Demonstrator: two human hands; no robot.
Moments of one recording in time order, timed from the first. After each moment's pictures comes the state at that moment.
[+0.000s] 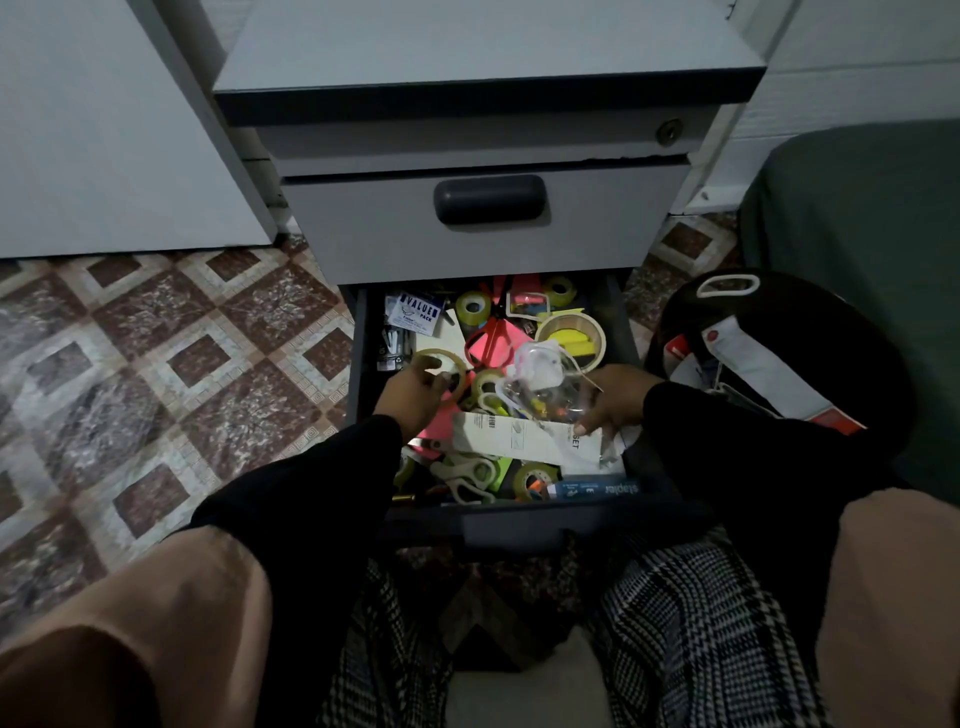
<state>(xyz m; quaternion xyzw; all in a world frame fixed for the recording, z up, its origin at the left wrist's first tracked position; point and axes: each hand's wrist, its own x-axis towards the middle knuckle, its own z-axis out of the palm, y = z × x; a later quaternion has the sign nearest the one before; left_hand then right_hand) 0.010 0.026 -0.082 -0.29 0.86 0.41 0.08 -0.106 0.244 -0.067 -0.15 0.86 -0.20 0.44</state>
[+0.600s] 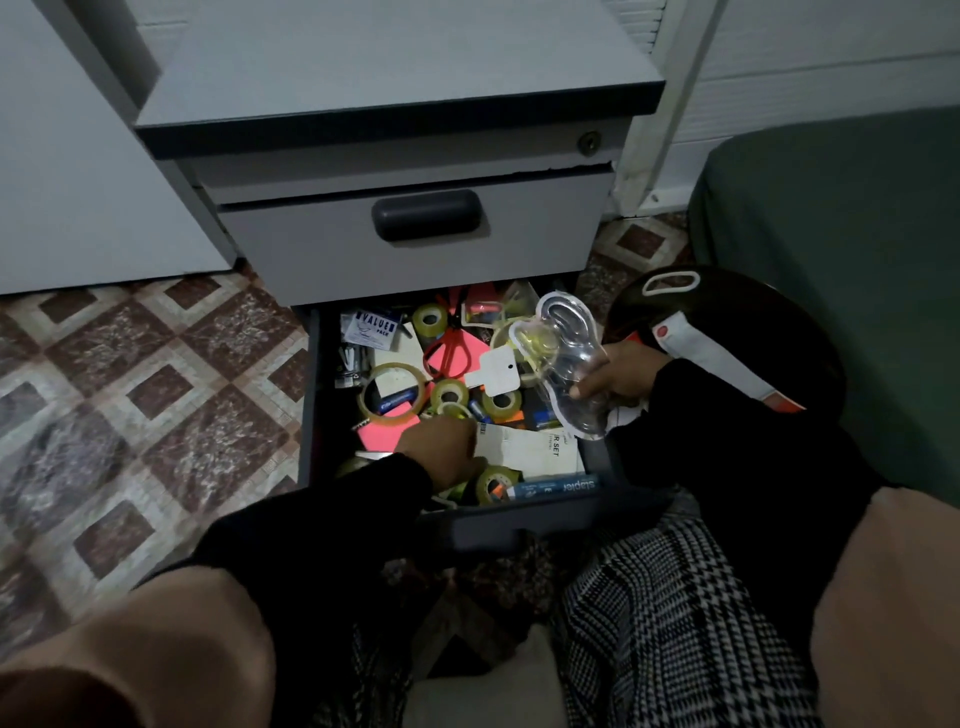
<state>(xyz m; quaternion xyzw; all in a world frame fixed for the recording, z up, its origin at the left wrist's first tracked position) 0.011 0.098 -0.074 -0.03 0.97 0.09 0.23 -0.118 0.291 -0.041 -0.02 0.84 -0.40 0.37</state>
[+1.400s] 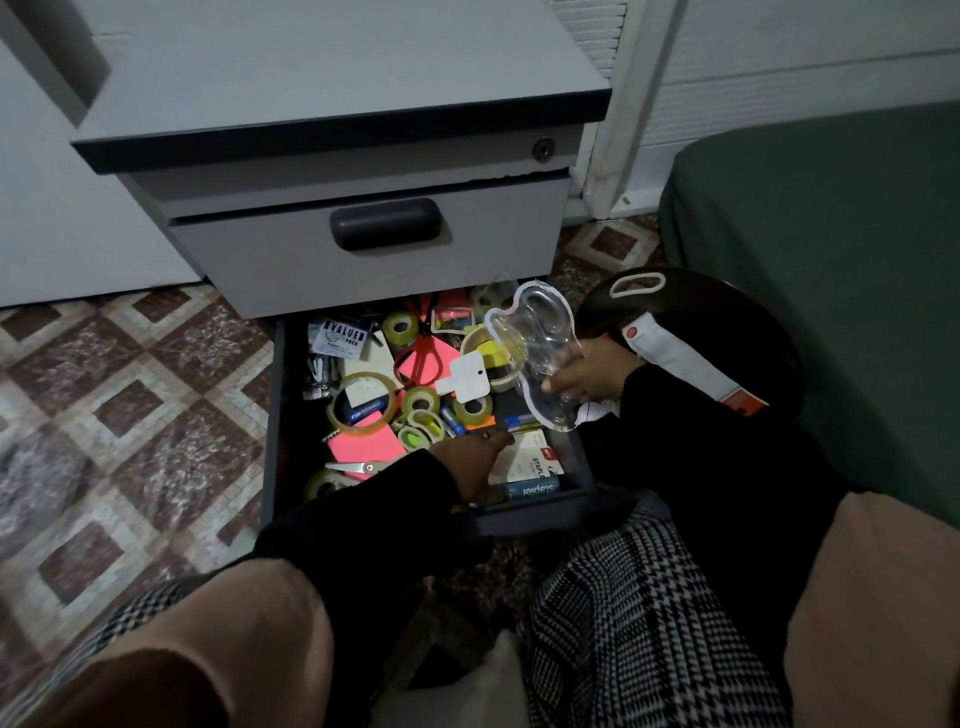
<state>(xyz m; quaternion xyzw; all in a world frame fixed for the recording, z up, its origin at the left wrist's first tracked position) -0.014 0.140 -0.100 0.11 0.95 0.09 0.29 -0.118 0.299 -0.038 -0.03 0.83 -0.45 0.33</state>
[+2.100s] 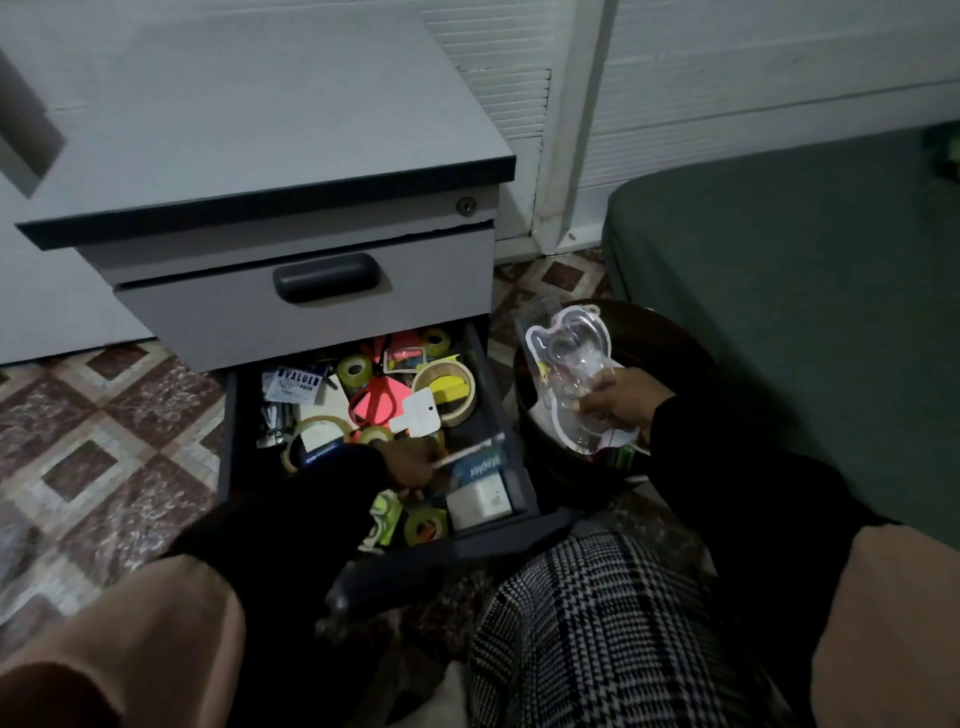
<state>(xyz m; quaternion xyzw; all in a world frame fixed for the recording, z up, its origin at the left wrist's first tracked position) -0.037 0.135 -0.045 -0.04 0.86 0.30 0.41 -0.118 0.387 -0.015 0.06 0.83 -0.48 0.27</state>
